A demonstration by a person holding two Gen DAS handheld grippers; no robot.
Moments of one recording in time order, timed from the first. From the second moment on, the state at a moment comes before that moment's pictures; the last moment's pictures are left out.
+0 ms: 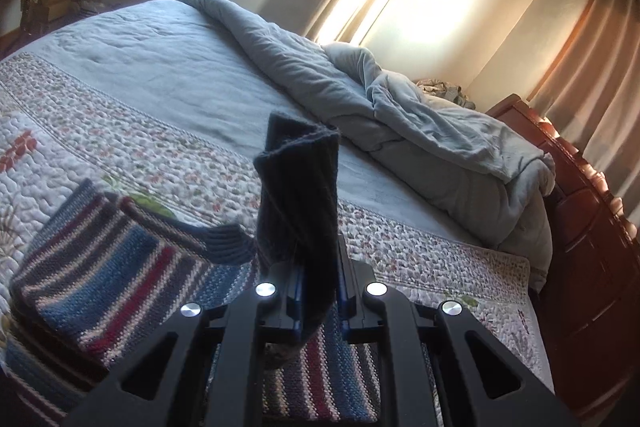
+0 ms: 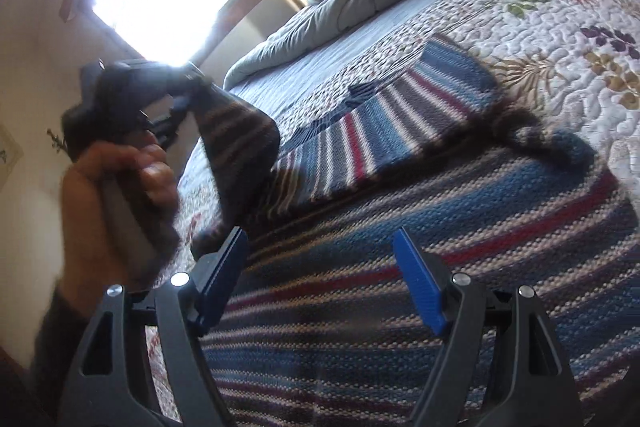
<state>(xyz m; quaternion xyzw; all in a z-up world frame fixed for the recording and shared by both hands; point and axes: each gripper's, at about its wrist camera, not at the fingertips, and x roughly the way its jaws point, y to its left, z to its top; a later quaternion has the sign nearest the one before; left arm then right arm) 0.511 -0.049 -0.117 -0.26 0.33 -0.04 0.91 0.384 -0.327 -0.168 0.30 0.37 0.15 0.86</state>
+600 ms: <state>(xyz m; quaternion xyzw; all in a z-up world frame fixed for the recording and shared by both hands) 0.506 -0.110 -0.205 -0.21 0.41 -0.10 0.88 0.388 -0.359 -0.178 0.34 0.38 0.12 0.85</state>
